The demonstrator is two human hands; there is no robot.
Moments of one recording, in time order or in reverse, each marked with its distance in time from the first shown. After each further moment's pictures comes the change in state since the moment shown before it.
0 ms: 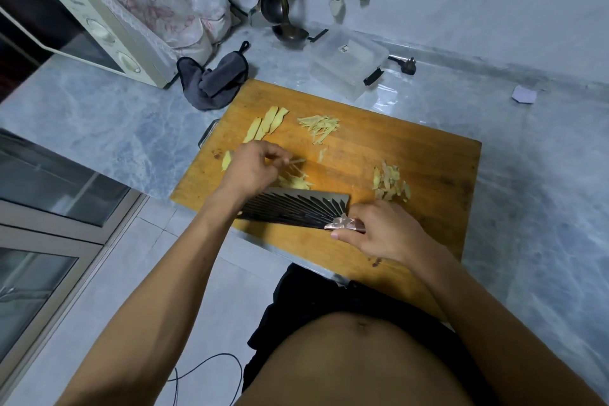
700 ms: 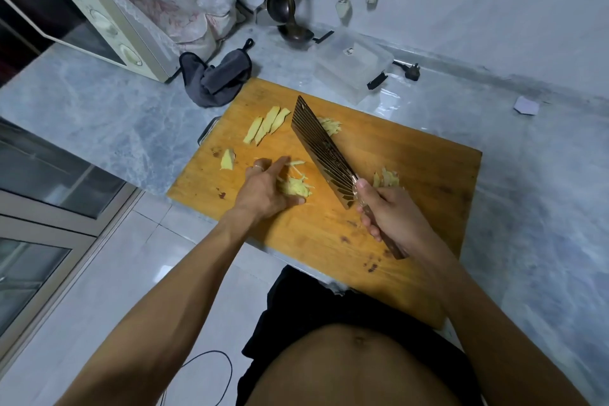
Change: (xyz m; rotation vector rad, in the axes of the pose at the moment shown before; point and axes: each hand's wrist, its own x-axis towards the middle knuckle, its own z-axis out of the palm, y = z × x) left_hand -0.005 -0.027 0.041 0.241 -0.164 -0.189; right_hand 0.004 -0.002 -0.023 0.979 0.120 0.424
